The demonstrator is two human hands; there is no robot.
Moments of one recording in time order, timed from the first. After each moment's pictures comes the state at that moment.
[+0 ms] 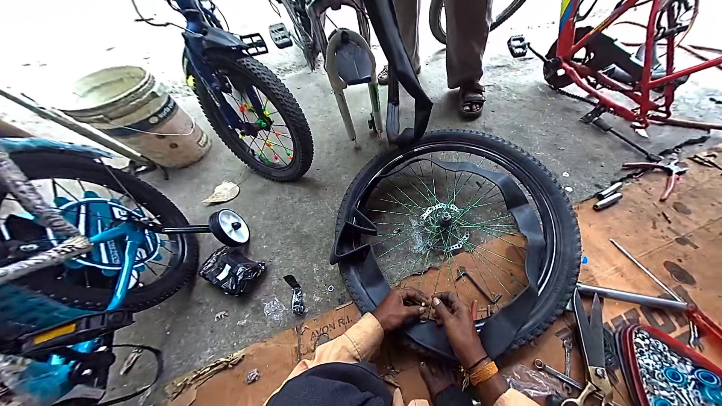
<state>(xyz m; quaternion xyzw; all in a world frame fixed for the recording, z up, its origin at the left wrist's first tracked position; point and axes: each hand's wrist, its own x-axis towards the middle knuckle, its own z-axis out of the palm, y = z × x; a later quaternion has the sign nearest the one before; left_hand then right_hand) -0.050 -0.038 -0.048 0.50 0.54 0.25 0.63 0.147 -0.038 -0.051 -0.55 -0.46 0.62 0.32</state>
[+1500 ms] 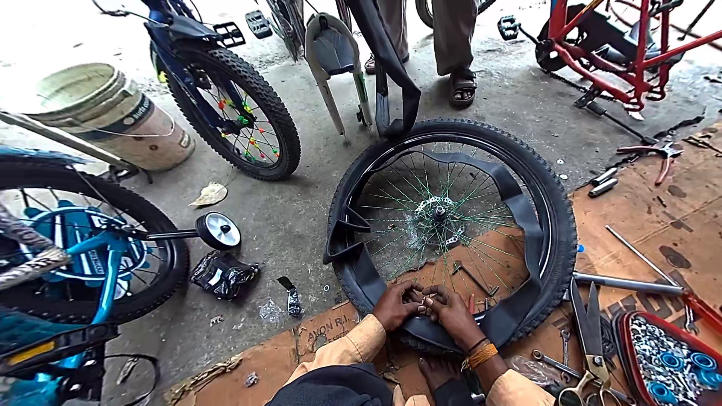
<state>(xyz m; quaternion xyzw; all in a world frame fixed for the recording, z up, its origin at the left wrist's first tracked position) -0.043 -0.034 -0.038 0.52 0.61 0.17 0.58 0.148 -0.020 -0.046 -0.53 -0.48 0.67 0.19</state>
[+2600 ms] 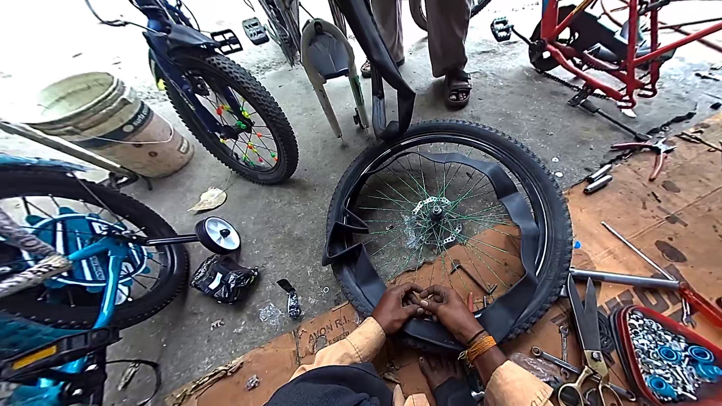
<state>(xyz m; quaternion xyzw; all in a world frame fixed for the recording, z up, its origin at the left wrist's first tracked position) -0.044 -0.040 -0.041 0.54 0.60 0.18 0.57 0.148 -0.013 -0.045 -0.53 -0.47 0.69 0.15</state>
